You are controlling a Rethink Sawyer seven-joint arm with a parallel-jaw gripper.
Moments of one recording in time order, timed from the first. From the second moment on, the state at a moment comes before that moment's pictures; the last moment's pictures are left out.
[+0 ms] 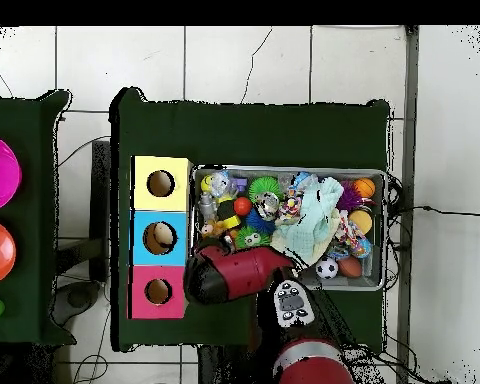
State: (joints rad) arm -0.20 -0.54 0.08 1.85 -0.41 0.06 1.53
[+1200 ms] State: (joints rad) arm -0.21 -0.45 0.07 1.85 -0.41 -0.08 1.53
